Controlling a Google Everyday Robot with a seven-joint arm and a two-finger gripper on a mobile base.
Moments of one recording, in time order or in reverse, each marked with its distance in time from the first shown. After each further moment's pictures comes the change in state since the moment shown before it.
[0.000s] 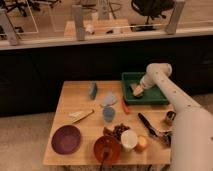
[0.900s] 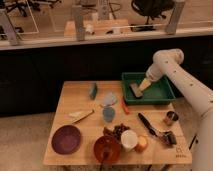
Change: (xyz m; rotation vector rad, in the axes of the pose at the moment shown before) arm -0.013 0.006 -0.112 0.052 0.012 -0.138
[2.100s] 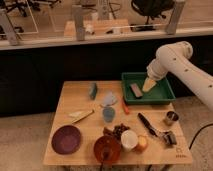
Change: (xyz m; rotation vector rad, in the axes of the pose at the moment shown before) arm -0.017 0.037 -0.101 0.042 -0.047 -0.436
